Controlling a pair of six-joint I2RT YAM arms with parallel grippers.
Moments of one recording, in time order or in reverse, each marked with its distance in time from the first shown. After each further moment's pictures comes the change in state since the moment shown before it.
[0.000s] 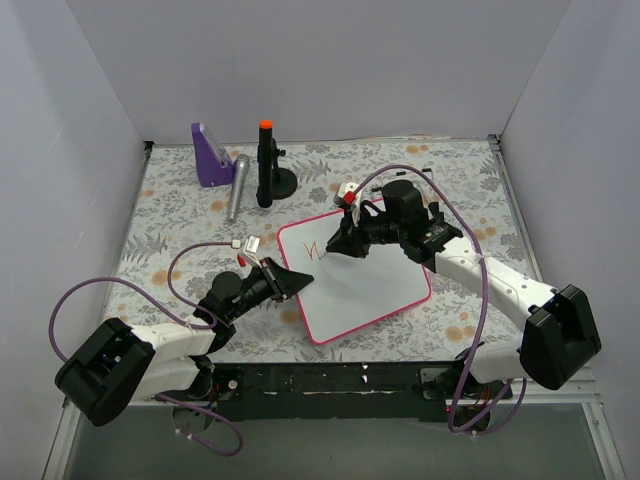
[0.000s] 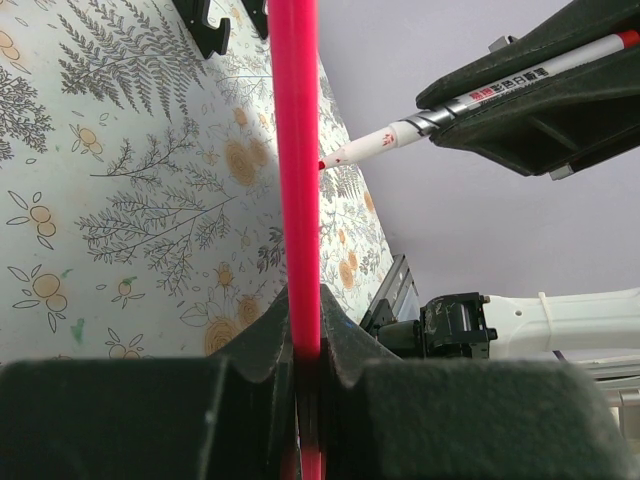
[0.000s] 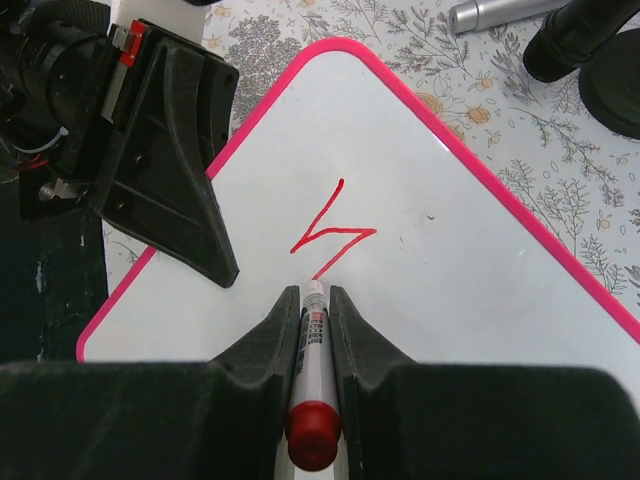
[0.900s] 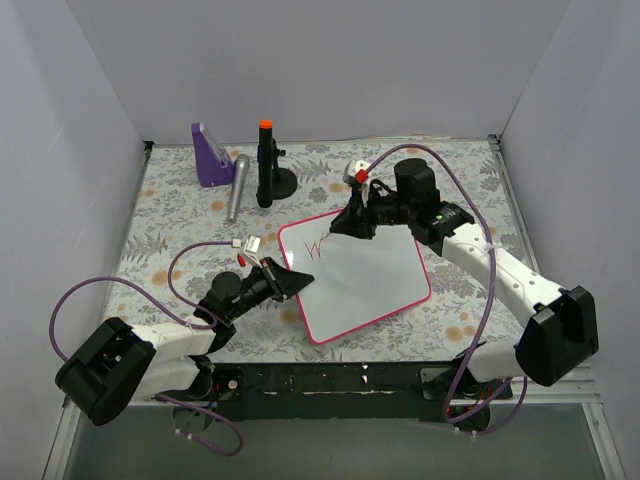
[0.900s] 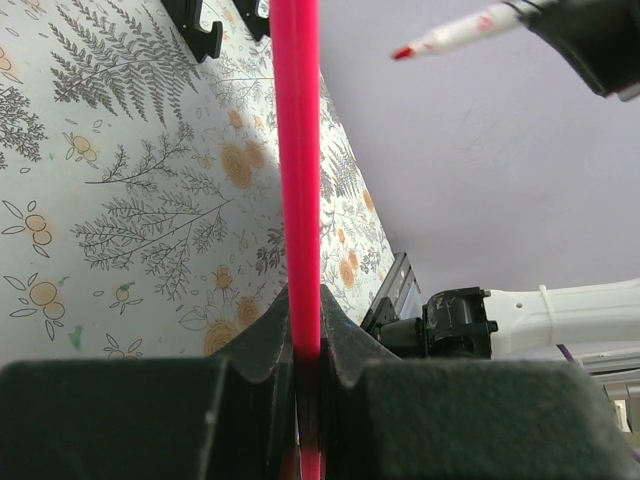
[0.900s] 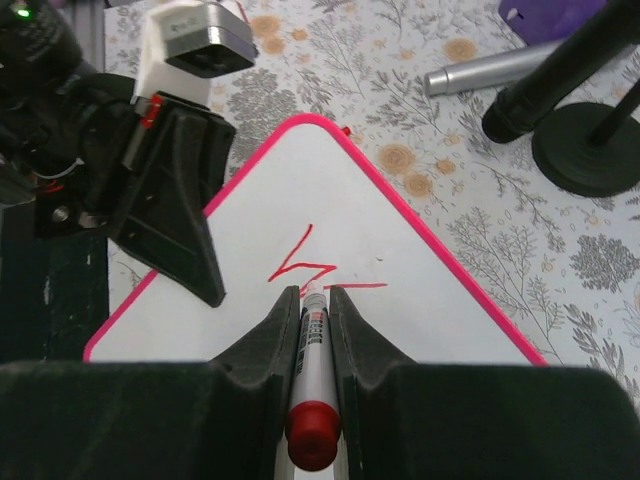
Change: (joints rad) left arm 0.000 0.005 0.000 0.016 0.007 0.017; right arm -0.084 0.037 0.143 -0.059 -0.085 -0.021
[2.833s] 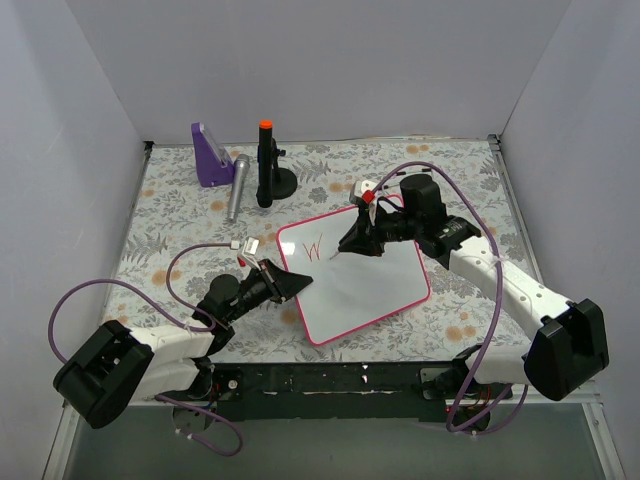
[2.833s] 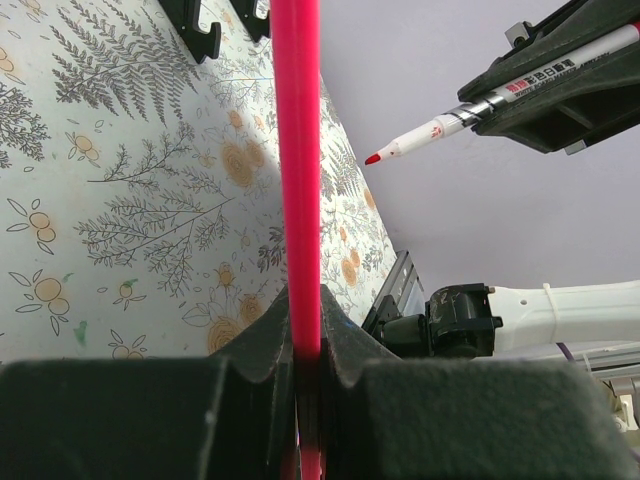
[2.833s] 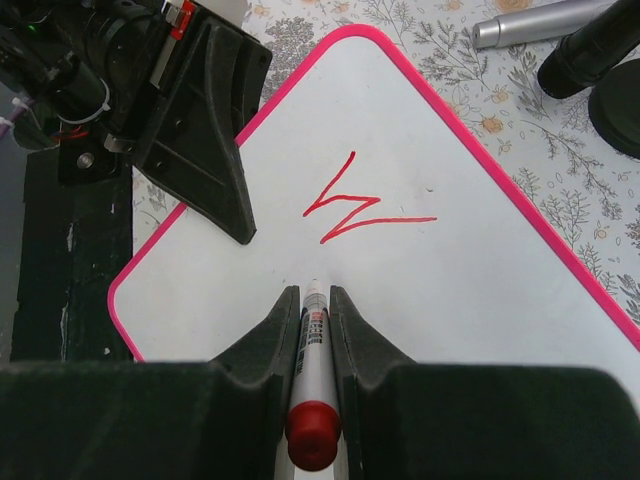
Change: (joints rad) left arm 0.000 -0.020 -0.022 0.014 0.000 0.015; right arm -0.013 -0.100 -0.126 -0.061 -0.084 -0.085
